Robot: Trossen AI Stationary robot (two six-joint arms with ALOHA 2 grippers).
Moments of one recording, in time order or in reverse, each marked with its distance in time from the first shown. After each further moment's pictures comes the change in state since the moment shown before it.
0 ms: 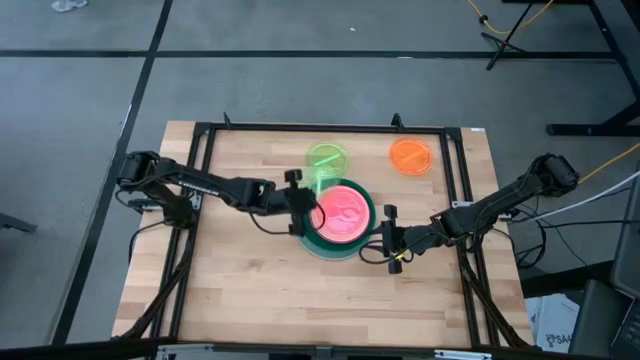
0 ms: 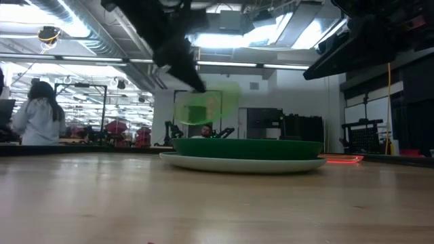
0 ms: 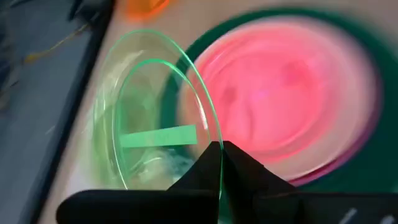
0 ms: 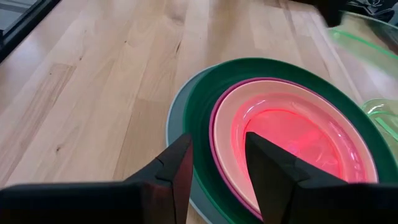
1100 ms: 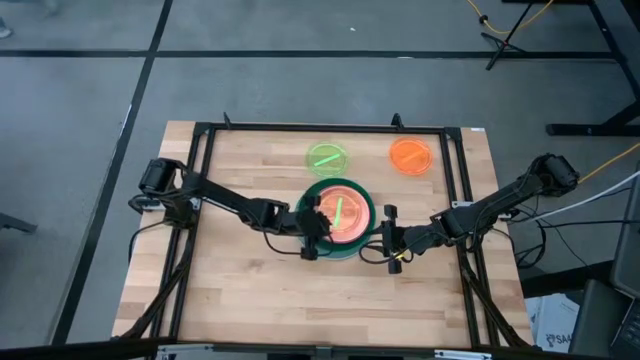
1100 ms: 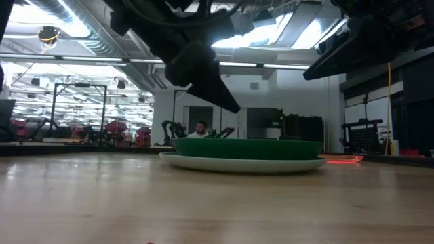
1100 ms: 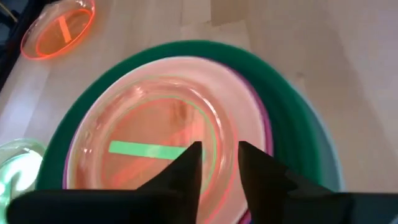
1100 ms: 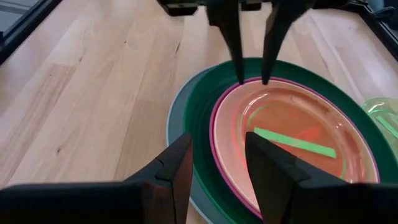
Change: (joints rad) left arm -0.096 0.207 0.001 0.300 0.126 0.003; right arm 0.000 0.000 0.000 0.000 0.000 0.010
